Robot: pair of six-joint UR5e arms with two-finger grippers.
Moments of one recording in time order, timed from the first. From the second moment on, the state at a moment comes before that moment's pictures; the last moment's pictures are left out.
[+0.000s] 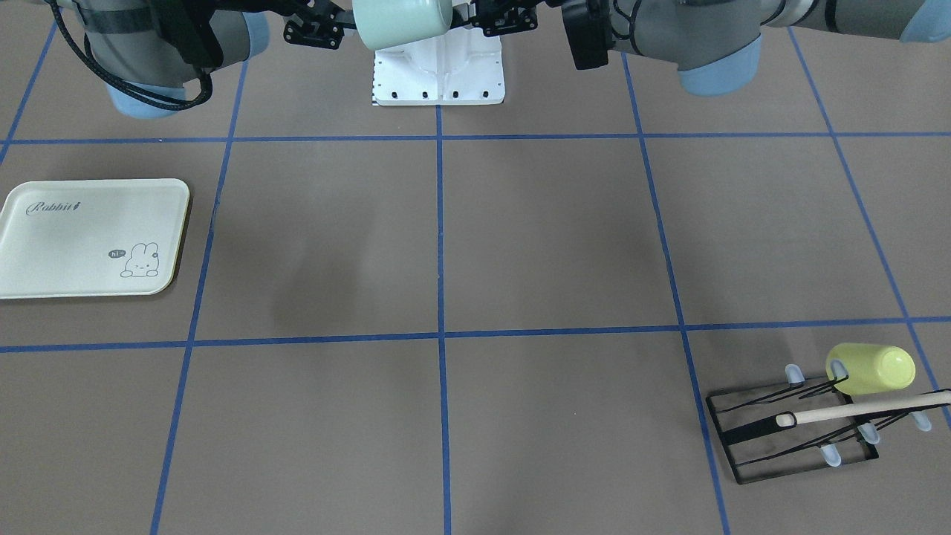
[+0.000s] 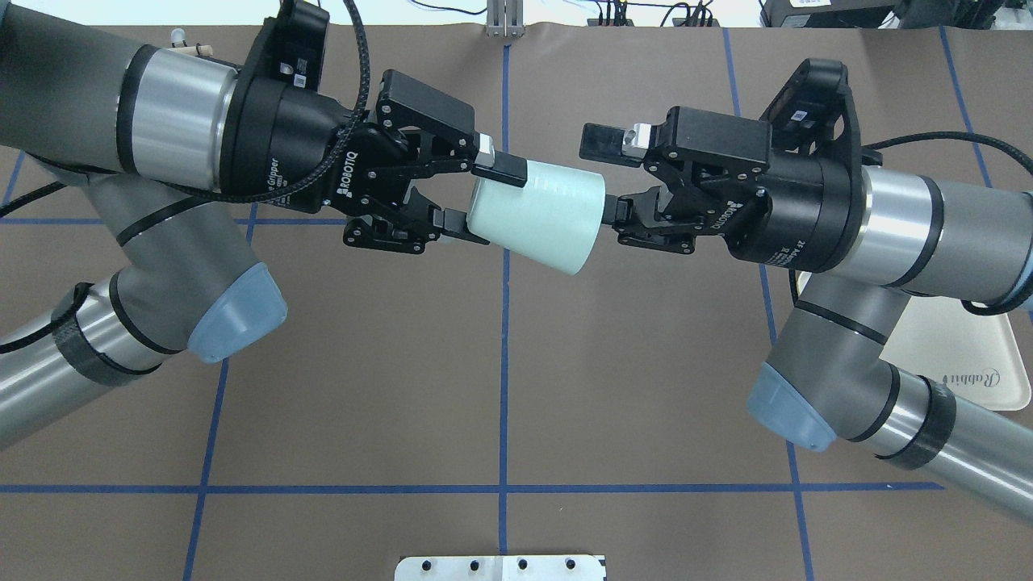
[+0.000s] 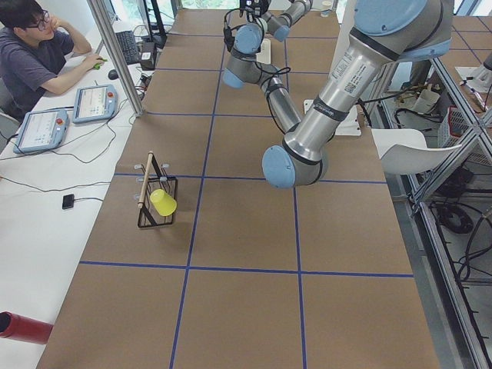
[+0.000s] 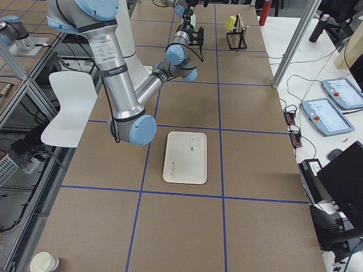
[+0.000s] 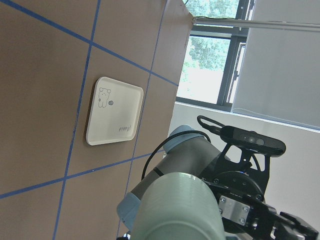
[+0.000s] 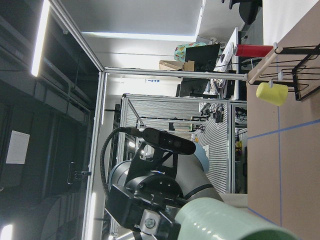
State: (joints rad) left arm -0.77 -2.23 -1.80 -2.82 -2.30 -2.15; right arm 0.66 -1.16 1.86 0.12 1.83 1.97
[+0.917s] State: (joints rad) left arm -0.77 -2.24 -1.80 -2.82 -2.30 -2.16; right arm 0.67 -1.16 1.86 0.10 1.86 1.96
